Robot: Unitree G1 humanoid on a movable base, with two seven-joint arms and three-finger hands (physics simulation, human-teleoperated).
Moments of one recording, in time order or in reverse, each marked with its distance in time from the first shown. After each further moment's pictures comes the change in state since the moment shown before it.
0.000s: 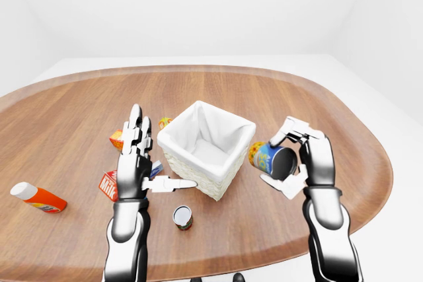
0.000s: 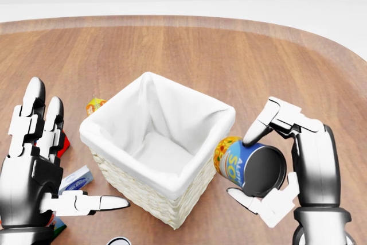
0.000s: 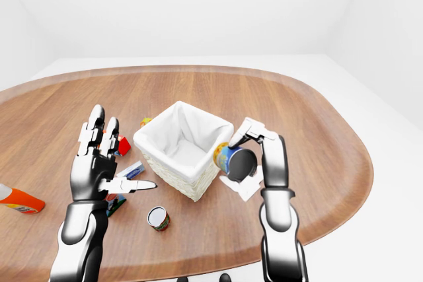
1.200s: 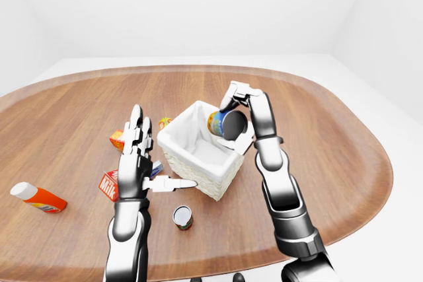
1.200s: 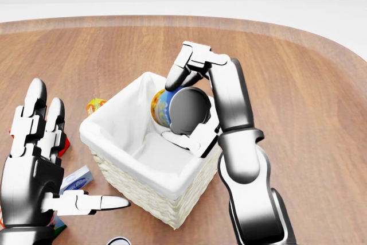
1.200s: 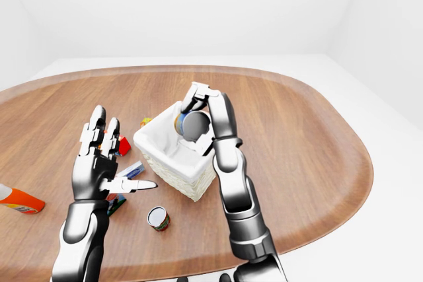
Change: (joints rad) left arm -0.005 0.001 0.001 0.020 -0.001 -0.009 0.002; right arm -0.489 0.094 0.116 0.425 -0.136 0.000 -0.059
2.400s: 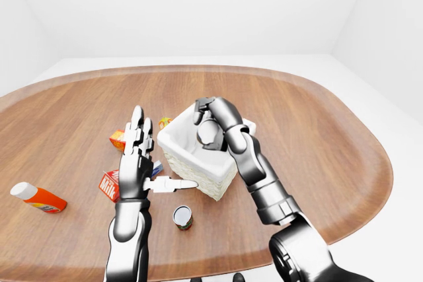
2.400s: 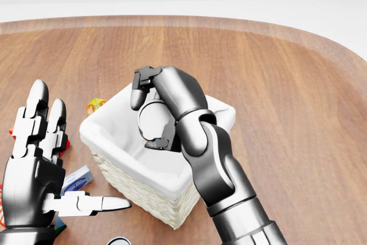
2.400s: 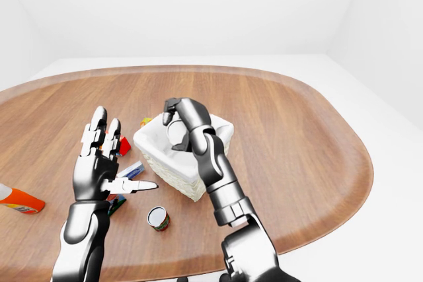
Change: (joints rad) left arm 0.005 -0.001 -0.006 0.002 0.002 0.000 0.000; right arm -0.275 0.044 0.023 0.530 -0.300 0.000 0.112
